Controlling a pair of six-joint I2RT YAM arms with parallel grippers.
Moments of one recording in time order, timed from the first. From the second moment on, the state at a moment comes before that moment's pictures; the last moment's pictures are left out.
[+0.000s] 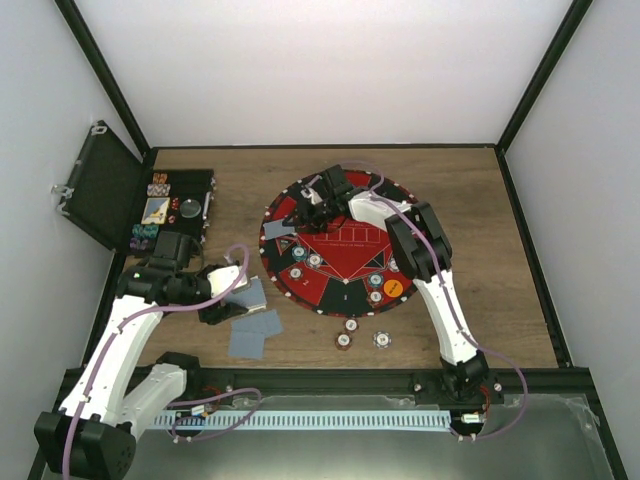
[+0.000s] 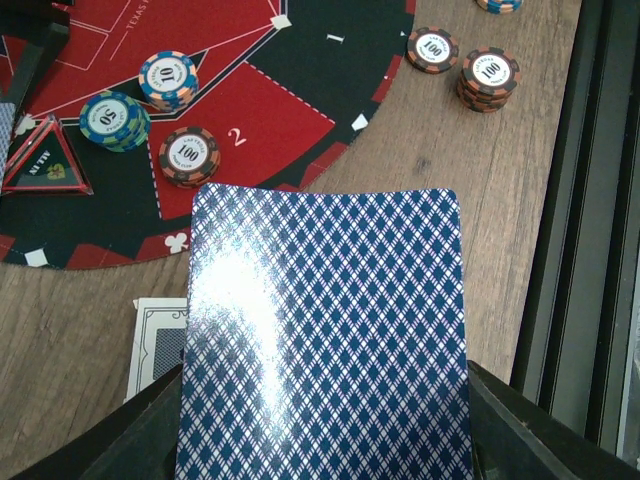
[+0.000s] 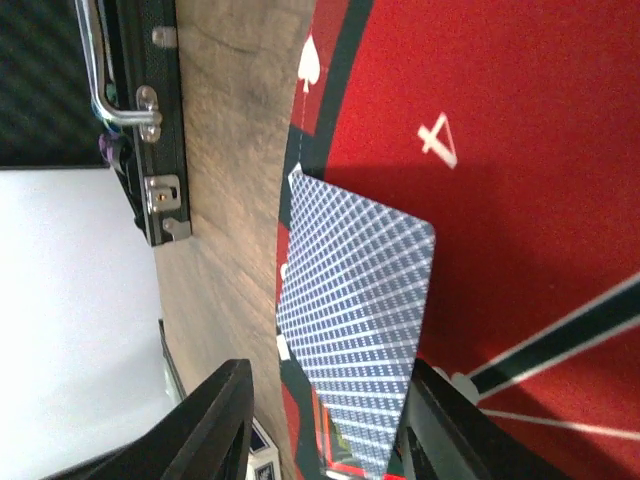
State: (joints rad) left arm -0.17 0.88 0.81 -1.12 0.61 0.99; right arm 0.53 2.43 1.81 -0.27 -0.88 0.72
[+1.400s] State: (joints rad) left arm -0.17 0.90 0.85 -1.10 0.63 0.97; right arm 0.91 1.67 1.08 0.04 -0.76 0.91
